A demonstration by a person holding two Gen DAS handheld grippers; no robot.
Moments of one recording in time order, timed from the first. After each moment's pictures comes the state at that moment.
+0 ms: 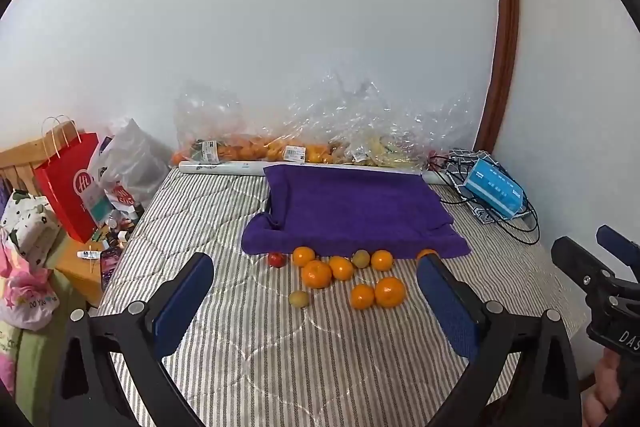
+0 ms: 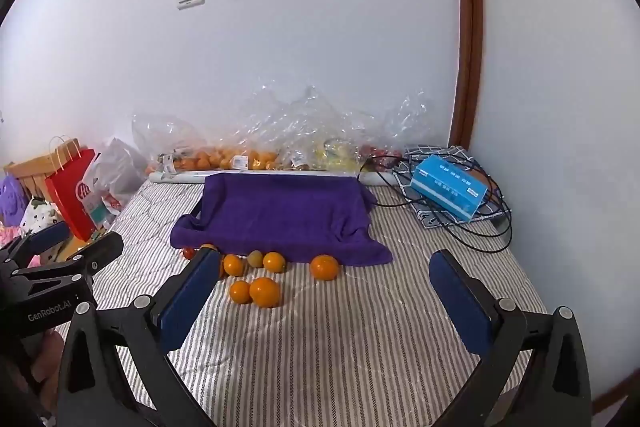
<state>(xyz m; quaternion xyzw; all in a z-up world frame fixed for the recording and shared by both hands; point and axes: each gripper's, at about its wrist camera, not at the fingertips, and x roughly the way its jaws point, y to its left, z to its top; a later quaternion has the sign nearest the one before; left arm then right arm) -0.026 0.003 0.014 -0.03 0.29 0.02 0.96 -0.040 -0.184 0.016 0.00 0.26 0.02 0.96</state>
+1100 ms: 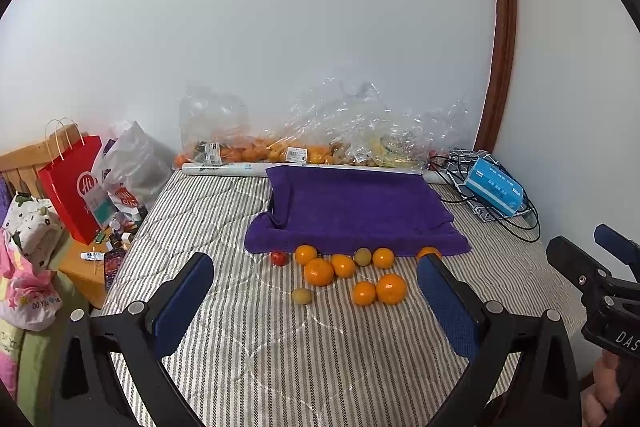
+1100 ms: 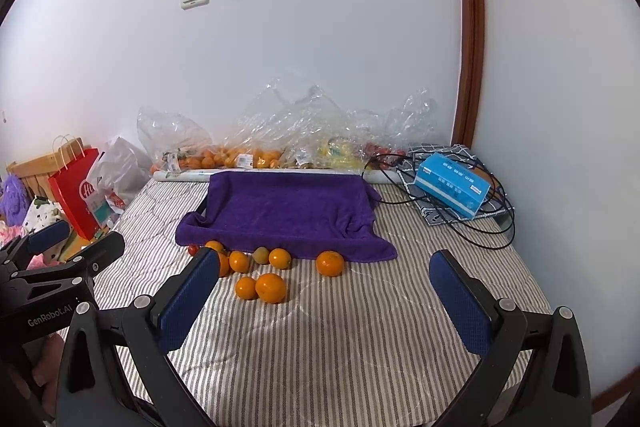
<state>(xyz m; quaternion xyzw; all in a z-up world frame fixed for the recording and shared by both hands) -0.038 0.001 0.009 -0.03 0.28 0.02 0.96 -0.043 -0.183 0.012 0.00 0.26 0.02 0.96</state>
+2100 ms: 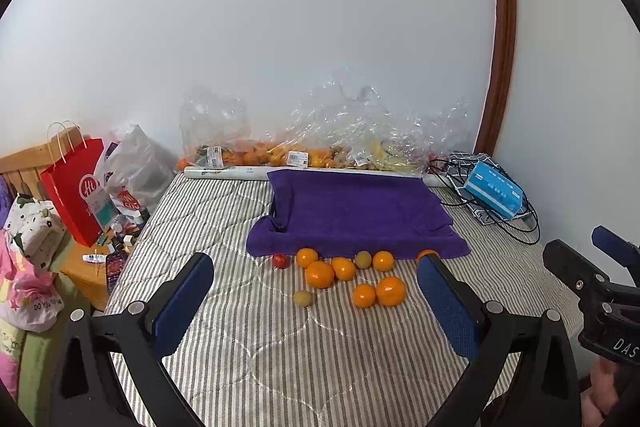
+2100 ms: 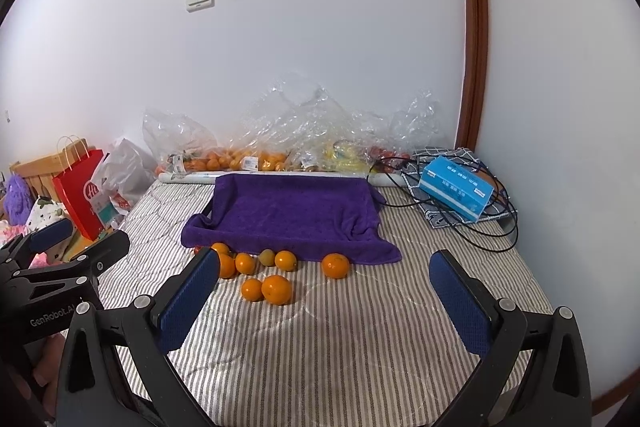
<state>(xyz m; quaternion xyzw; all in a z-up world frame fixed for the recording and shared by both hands) -0.044 0.000 0.014 -0.02 0.28 0.02 0.96 -0.051 -0.179 0.012 0.00 0.26 0.03 0.97</state>
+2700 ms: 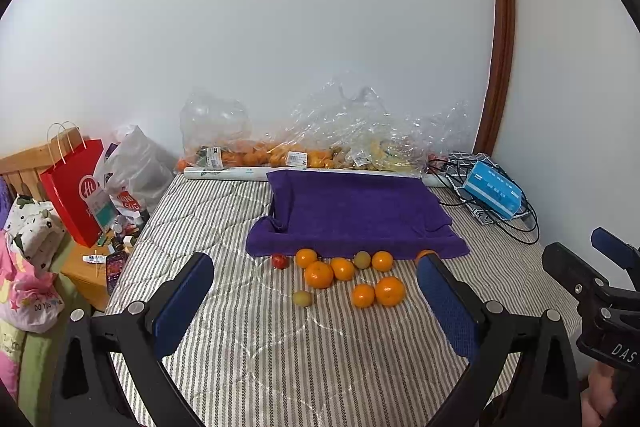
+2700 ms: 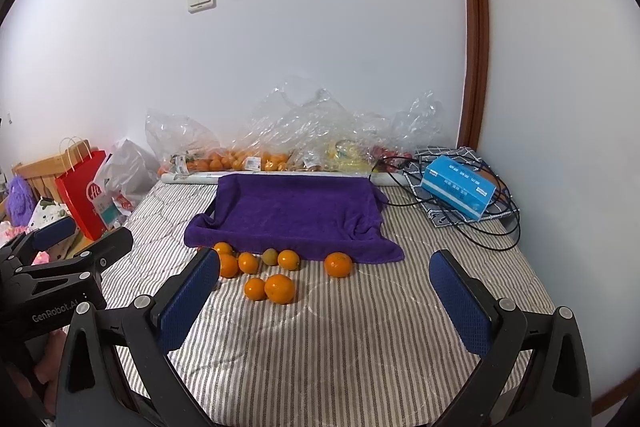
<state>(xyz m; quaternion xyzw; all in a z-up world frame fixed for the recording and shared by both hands) -0.042 0.000 0.017 -0.02 0.28 0.02 0.96 -0.055 -0.179 0.013 0.00 0.25 0.03 0.97</state>
